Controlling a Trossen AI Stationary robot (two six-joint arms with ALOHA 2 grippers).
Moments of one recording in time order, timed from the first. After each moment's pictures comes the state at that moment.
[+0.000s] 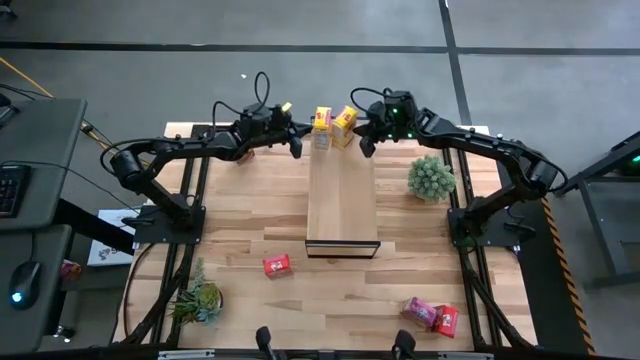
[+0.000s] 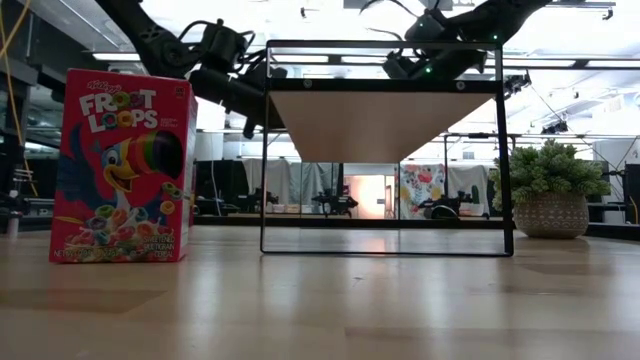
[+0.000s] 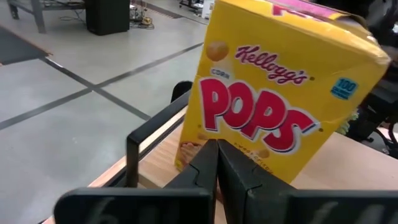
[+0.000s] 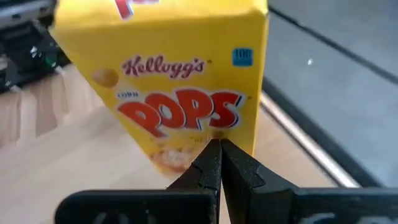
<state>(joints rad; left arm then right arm) 0.63 1.56 0.85 0.48 0.20 -0.15 -0.65 1.46 1.06 -0.16 -0.23 0.03</state>
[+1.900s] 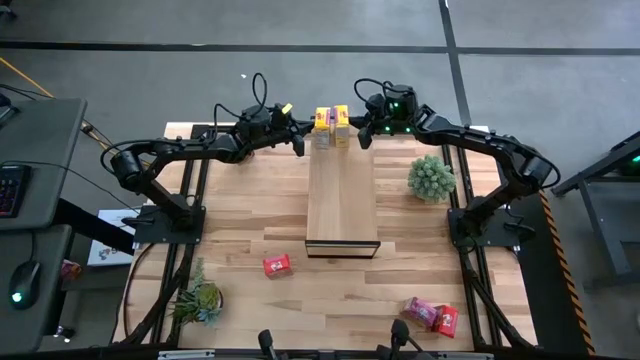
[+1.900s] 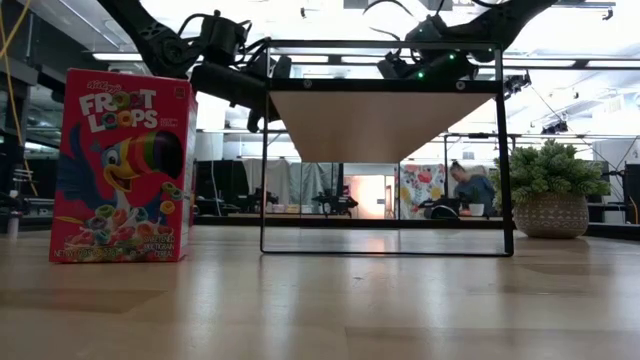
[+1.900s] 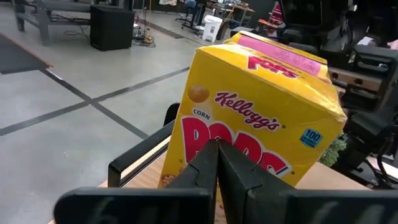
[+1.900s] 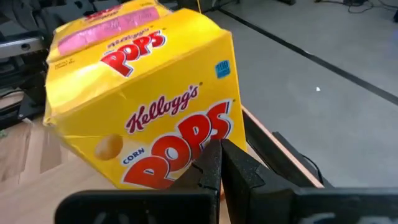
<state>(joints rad) 0.59 1.56 0.85 0.57 0.14 -0.23 -0.70 1.52 1.06 0.03 -0.31 0.05</state>
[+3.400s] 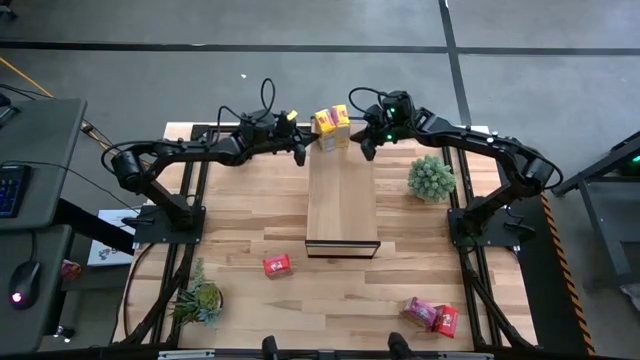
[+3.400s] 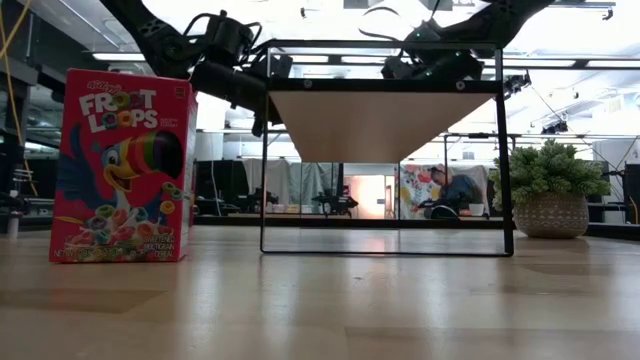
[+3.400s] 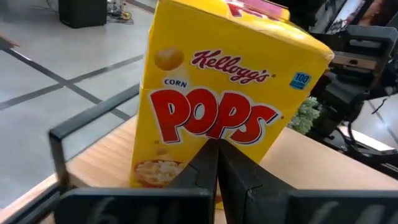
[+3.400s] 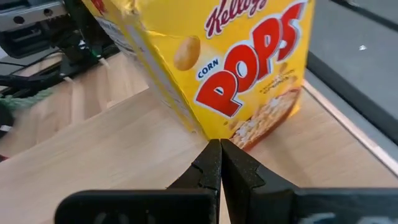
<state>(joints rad) 0.56 1.56 0.85 0.49 0.20 -0.22 -0.67 1.50 1.06 -0.16 -0.41 0.05</state>
